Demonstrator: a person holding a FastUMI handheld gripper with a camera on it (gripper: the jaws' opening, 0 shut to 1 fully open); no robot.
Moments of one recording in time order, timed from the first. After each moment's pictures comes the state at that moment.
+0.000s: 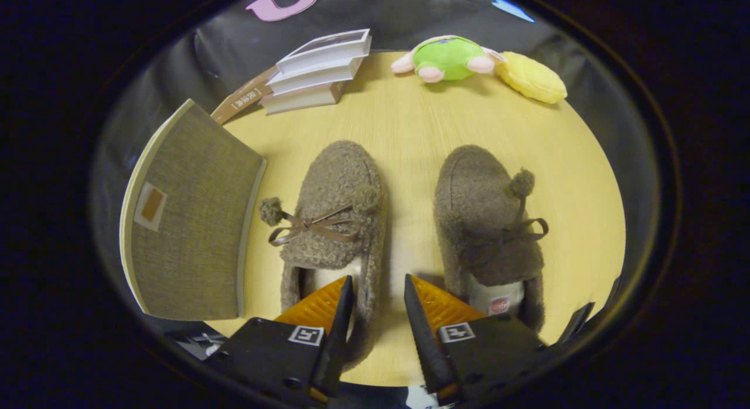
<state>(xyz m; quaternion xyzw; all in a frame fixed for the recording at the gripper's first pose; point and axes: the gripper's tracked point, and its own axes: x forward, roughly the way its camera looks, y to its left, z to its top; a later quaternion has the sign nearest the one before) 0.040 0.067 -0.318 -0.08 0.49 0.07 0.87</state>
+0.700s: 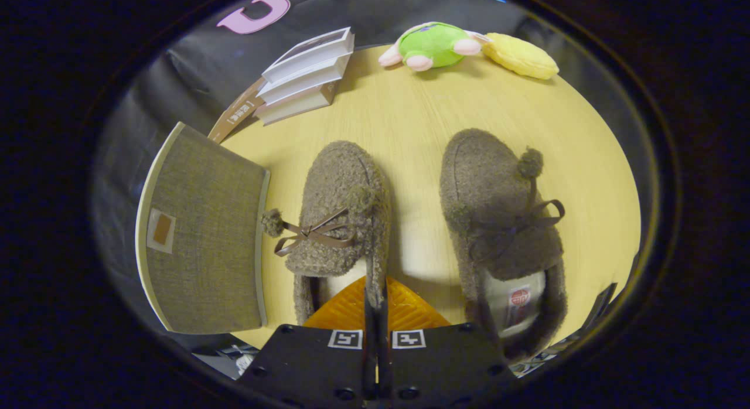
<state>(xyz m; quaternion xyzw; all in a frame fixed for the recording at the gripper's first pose) 0.036 0.070 -0.321 -0.01 0.50 0.06 0.86</state>
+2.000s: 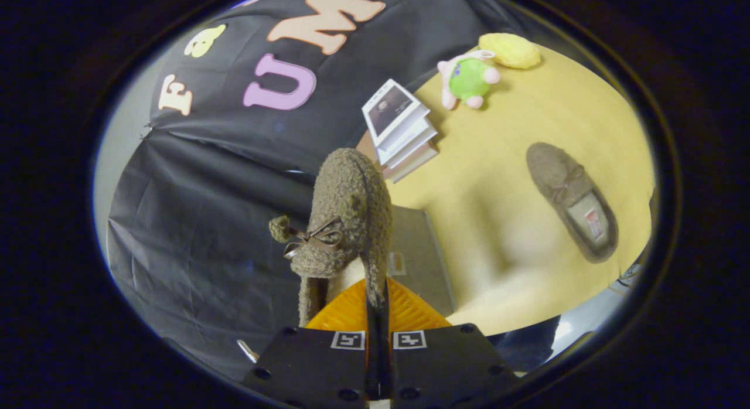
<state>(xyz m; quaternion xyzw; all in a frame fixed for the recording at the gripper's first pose) -0.038 0.224 -0.119 0.28 0.44 0.20 0.83</state>
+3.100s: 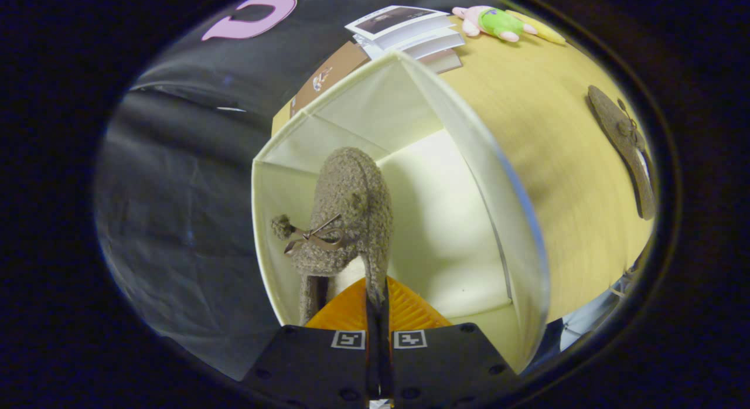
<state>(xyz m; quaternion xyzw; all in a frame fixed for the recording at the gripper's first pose) -0.033 0.366 -0.301 0.15 0.56 0.08 0.81</state>
